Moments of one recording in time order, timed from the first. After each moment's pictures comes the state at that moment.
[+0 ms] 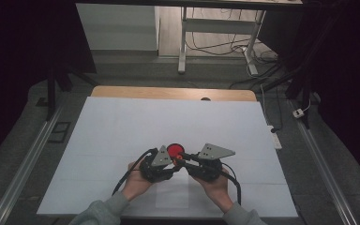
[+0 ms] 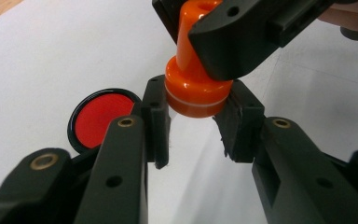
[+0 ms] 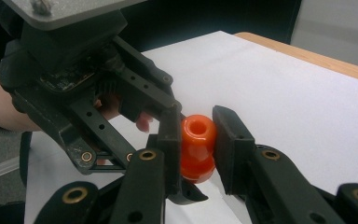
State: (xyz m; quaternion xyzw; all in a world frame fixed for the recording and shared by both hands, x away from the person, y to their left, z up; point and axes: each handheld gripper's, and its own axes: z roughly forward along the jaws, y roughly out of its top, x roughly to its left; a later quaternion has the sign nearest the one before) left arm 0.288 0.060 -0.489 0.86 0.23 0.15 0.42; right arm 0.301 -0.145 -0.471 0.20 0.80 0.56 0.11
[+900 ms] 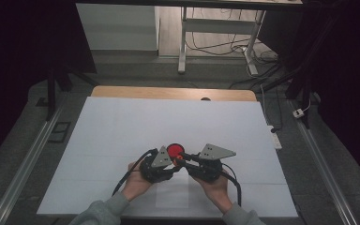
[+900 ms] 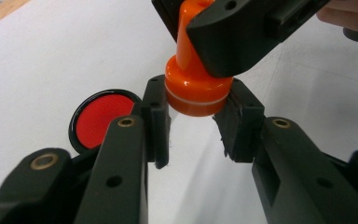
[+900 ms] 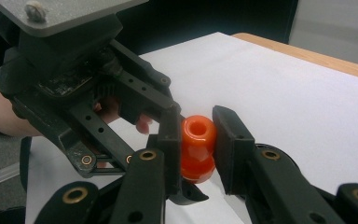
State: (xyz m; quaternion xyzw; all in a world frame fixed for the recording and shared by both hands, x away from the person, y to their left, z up) left arm 0.287 0.060 -0.491 0.86 0.23 0.16 0.42; right arm 0.300 -0.146 -0.473 0.21 0.79 0.56 0.11
